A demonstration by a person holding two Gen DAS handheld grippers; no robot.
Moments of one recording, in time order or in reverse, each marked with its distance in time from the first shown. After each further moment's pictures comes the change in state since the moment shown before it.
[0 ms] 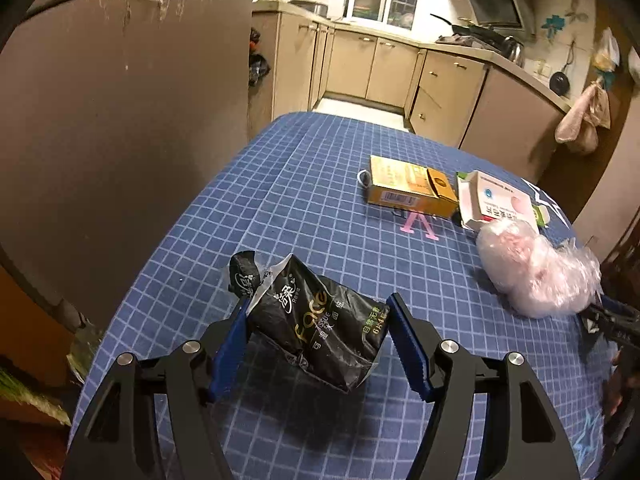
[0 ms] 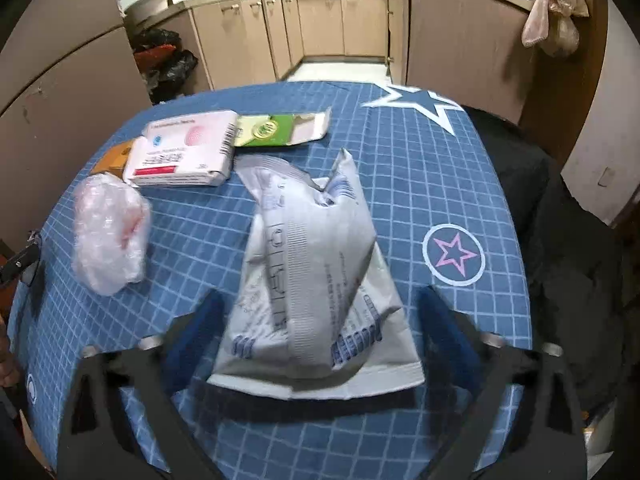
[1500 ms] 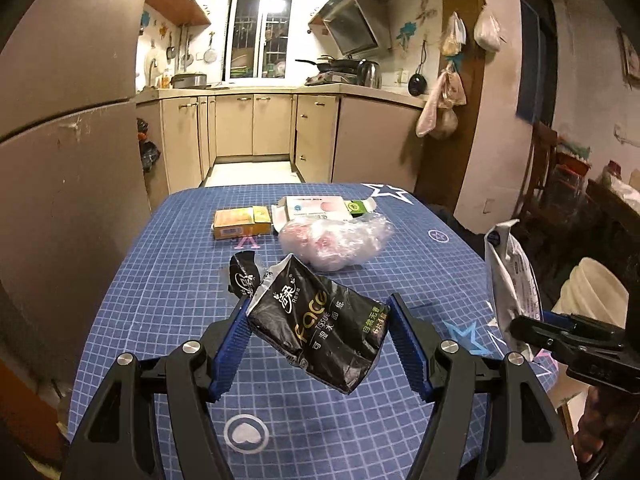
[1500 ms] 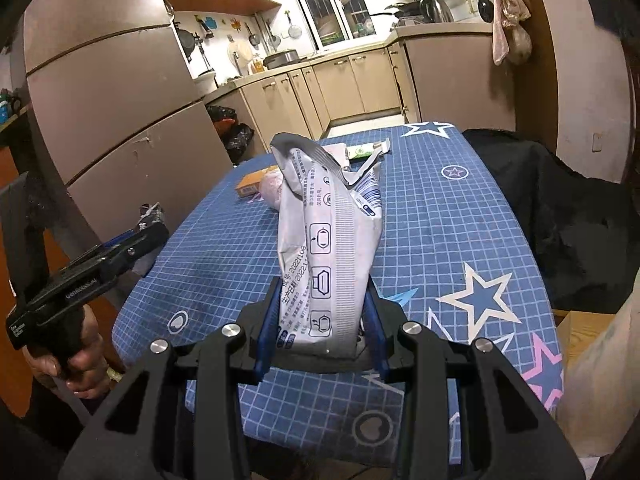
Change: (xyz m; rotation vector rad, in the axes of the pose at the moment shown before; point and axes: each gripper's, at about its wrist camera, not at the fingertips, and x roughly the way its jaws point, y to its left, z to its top) left arm -0.150 -0.081 -0.071 0.300 -0.204 -0.307; right arm -0.182 0.069 -0.144 0.144 -0.261 0.177
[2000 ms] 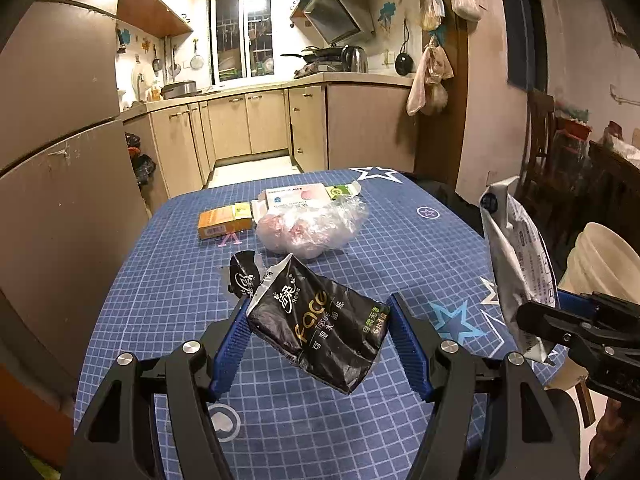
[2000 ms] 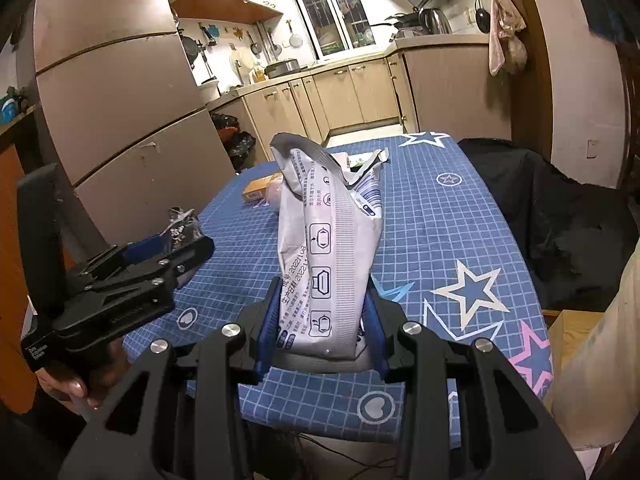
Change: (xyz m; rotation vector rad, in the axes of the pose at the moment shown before) left arm 0.005 -0.047 -0.007 0.096 0.033 0.042; right arm -0.023 0.006 -0.010 -0.013 -0.037 -0.011
